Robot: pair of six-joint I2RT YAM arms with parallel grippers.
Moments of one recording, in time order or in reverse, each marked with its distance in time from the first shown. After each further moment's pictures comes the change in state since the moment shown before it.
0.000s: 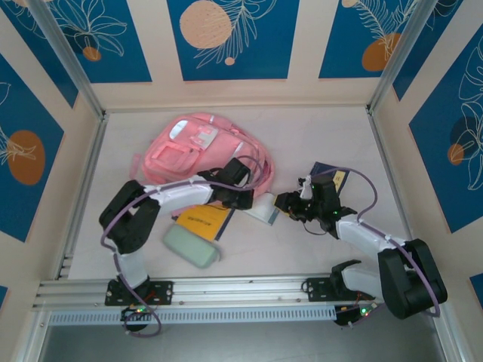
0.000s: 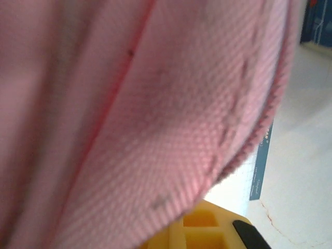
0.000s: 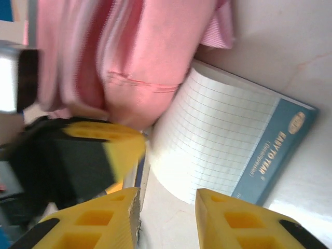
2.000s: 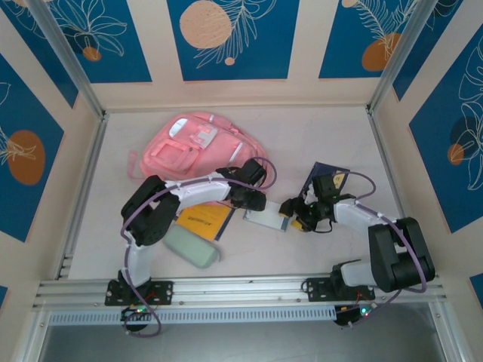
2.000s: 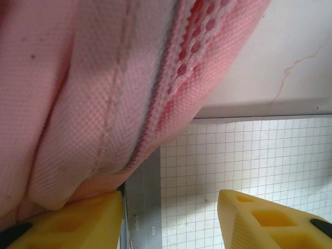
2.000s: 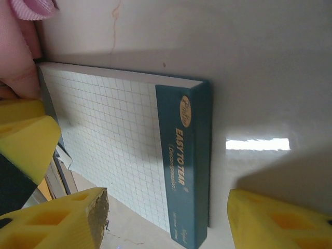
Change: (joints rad) left arm -0.074 0.198 0.201 -0.133 -0.130 -0.010; right arm -0.106 0.181 0.121 -0.381 0.000 -0.121
